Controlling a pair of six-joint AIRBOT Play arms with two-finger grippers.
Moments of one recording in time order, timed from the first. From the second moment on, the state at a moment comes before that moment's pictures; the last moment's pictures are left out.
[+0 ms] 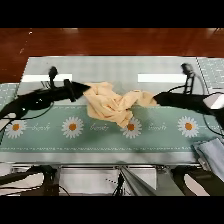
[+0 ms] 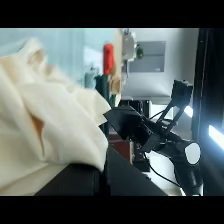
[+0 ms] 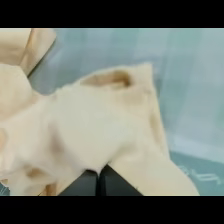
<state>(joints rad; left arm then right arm) 0.04 -1.38 0.78 -0.12 -1.26 -0.82 0.03 -0.93 0.73 -0.86 0.77 1.16</state>
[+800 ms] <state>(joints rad) 0.17 -0.92 1.67 0.23 -1.36 -1.23 -0.08 -0.66 1.37 -1.04 0.91 1.25</state>
